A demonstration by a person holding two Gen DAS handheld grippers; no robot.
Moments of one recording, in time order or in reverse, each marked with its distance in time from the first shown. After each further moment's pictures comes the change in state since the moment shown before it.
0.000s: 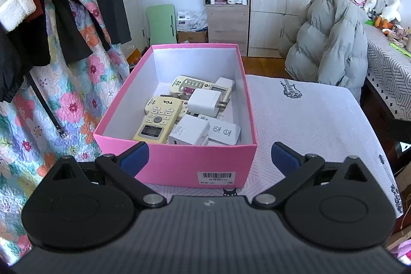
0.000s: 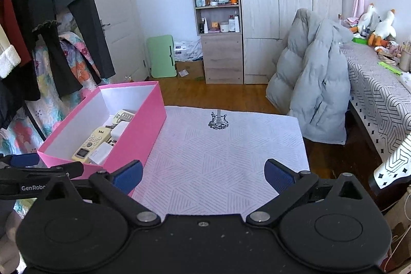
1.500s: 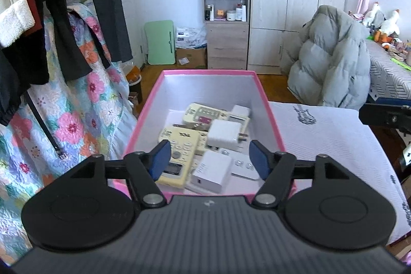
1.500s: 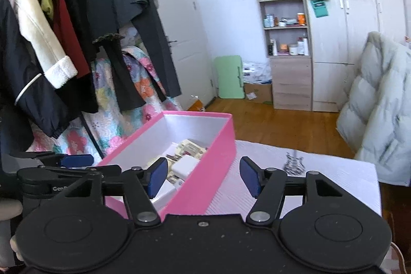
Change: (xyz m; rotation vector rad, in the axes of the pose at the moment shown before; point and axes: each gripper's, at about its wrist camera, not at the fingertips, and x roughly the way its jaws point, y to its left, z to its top) left arm 0.024 0.043 0.030 -0.002 -0.077 -0.029; right arm 0.052 0.038 0.038 -0.078 -0.095 0.315
